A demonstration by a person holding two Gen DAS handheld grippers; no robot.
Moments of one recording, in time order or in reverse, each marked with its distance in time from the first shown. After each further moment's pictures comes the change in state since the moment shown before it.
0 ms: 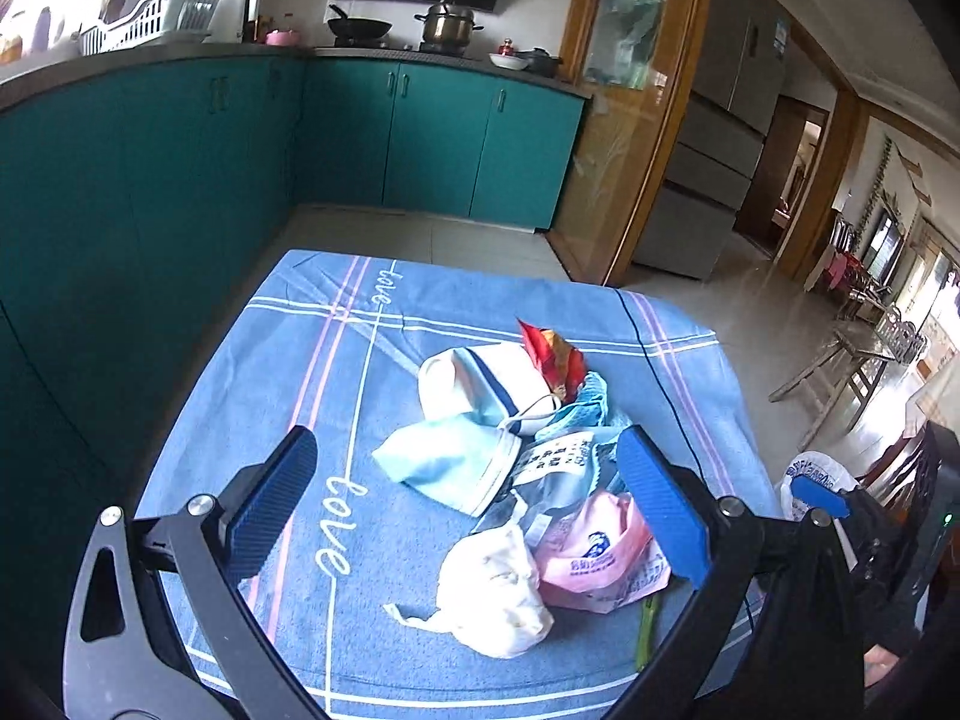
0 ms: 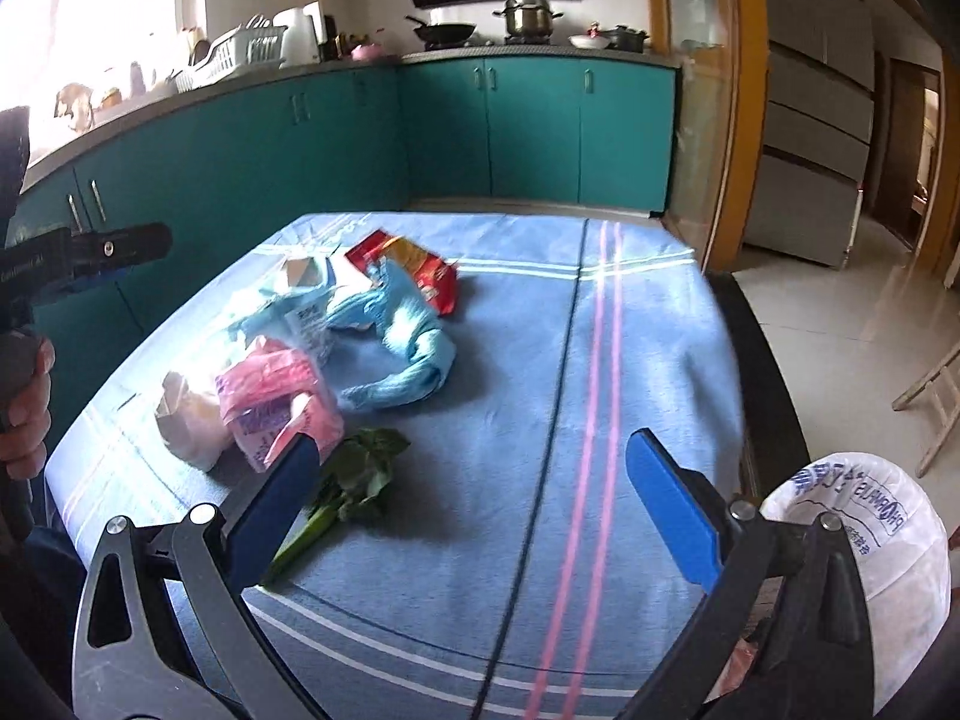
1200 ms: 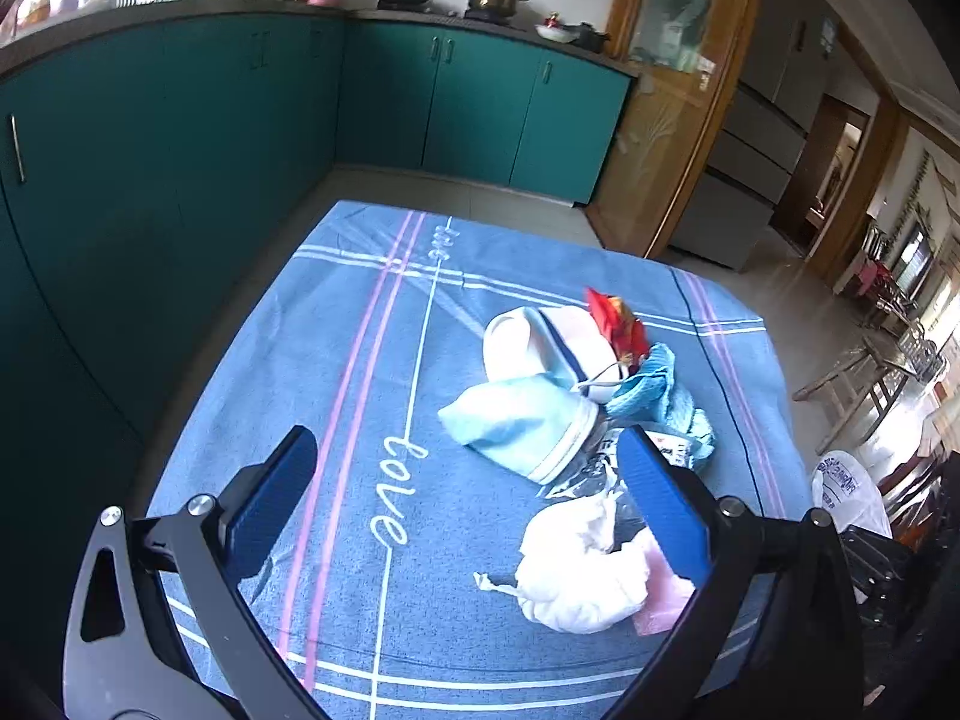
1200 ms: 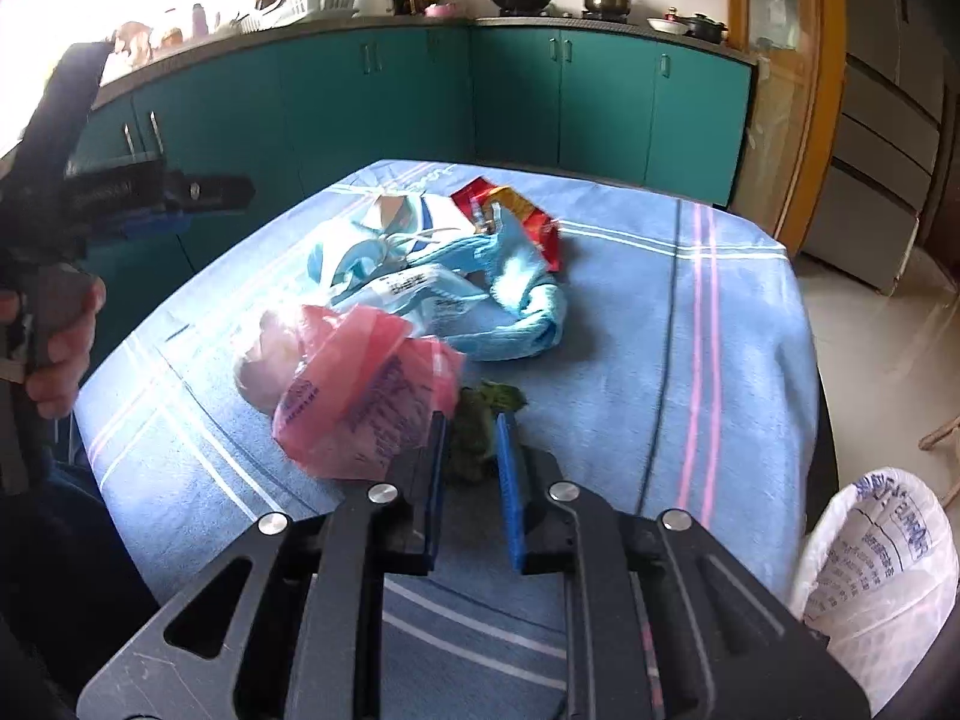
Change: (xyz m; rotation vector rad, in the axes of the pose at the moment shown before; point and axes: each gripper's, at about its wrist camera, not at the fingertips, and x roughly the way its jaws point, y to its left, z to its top) left arm 0.010 0.028 -0.008 -0.074 0.089 0.068; right arm 0.005 0.037 -0.008 -0.098 0.070 0.106
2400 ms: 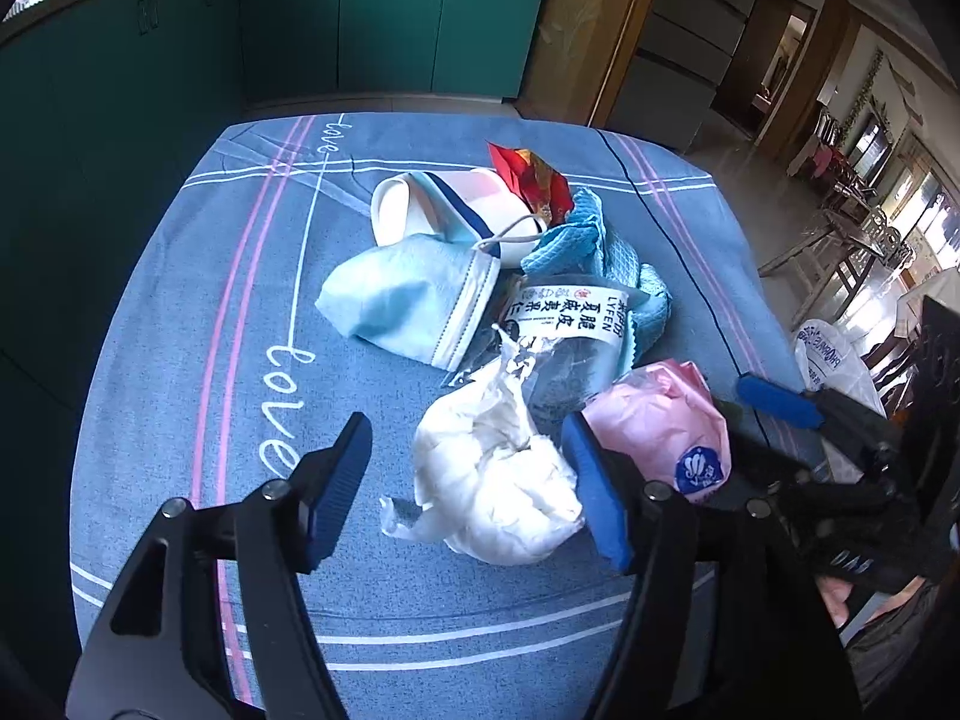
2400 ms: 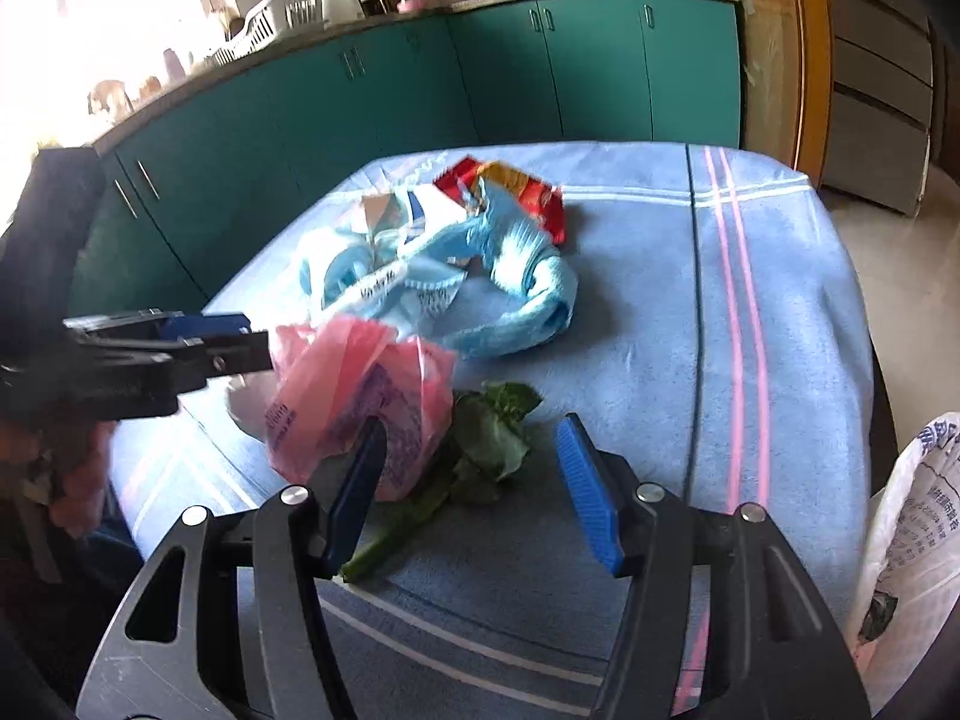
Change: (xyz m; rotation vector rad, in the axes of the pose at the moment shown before) left arm 0.030 -0.034 -0.032 0.180 0.226 -0.105; right arm 0.025 -0.018 0.002 0.148 0.028 0.102
